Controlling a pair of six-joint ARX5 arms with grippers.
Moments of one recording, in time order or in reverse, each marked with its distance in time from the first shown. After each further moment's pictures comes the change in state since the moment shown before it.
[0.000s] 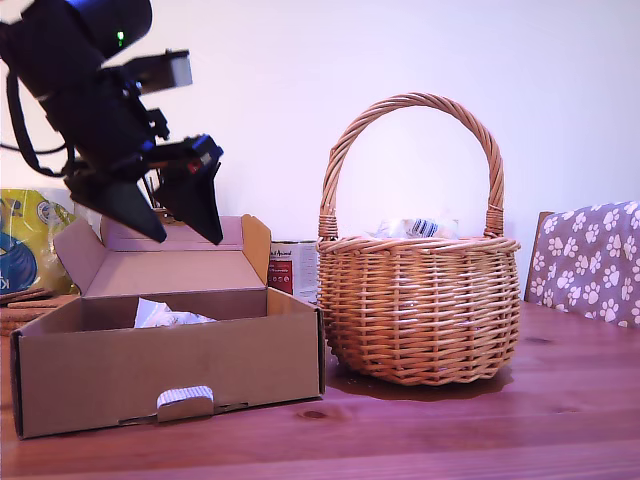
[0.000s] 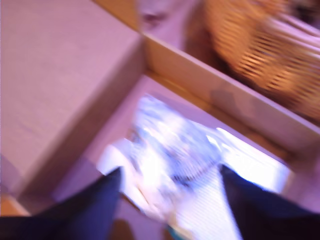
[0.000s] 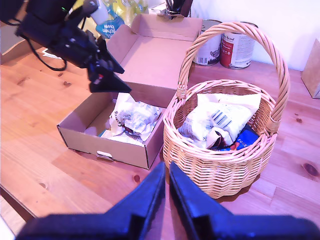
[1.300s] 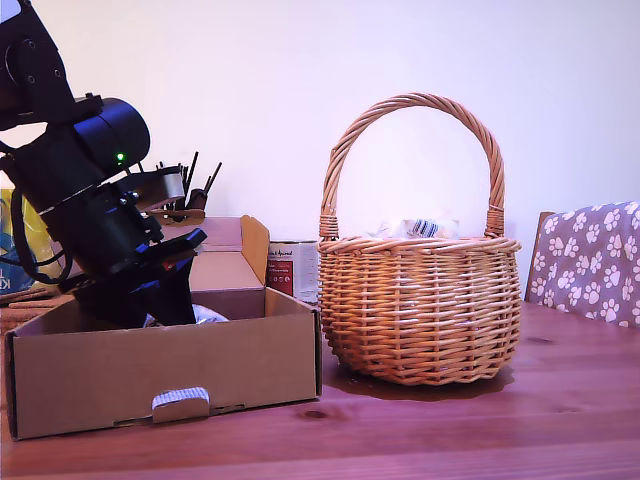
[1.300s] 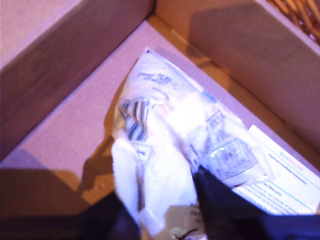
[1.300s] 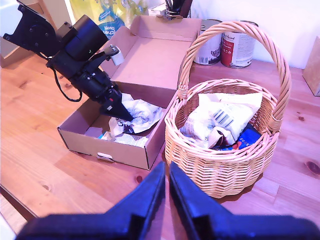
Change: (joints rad) left arm 0.064 0.232 0.002 0.007 0.208 -0.056; right arm 0.000 0.000 0.000 0.001 0.000 0.020
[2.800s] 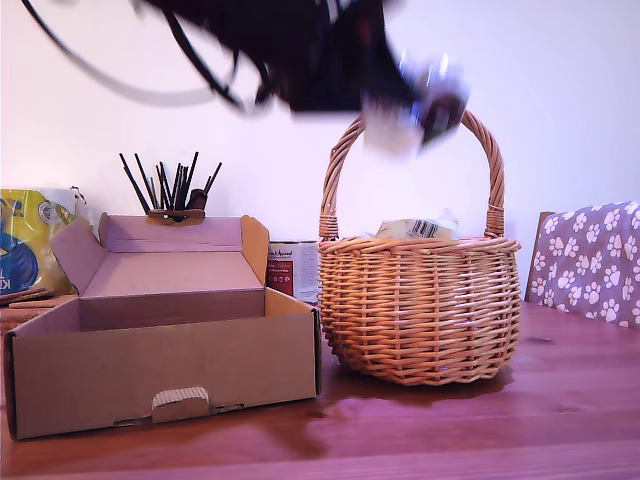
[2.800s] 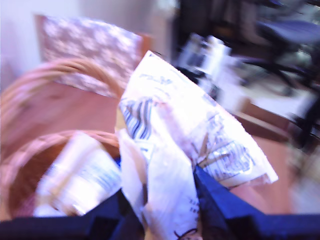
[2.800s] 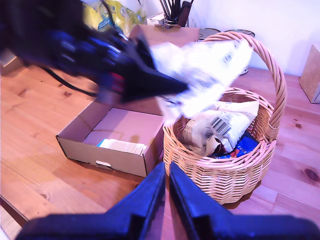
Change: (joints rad) left arm -0.443 -0.163 0.000 0.583 -0.122 -0.098; right arm 0.000 0.000 0.000 0.029 0.008 0.002
